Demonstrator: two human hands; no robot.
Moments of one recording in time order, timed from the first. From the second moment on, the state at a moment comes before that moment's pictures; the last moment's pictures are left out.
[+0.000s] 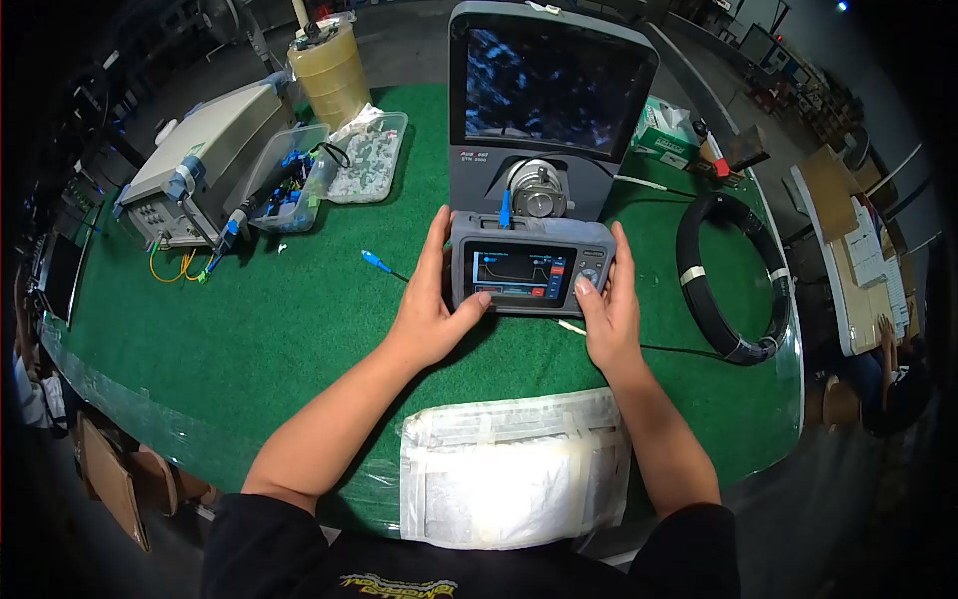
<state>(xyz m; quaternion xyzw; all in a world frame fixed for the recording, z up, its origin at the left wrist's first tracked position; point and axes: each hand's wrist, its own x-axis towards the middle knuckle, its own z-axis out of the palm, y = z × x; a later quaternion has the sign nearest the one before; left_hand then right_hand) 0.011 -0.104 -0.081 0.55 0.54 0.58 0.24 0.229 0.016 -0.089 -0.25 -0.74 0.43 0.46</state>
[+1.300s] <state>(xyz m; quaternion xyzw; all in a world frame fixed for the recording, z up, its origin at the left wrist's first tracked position) 0.013 -0.090 -0.066 0.46 0.55 0.64 0.28 0.224 0.015 -0.081 -0.24 -0.71 0.47 0.46</state>
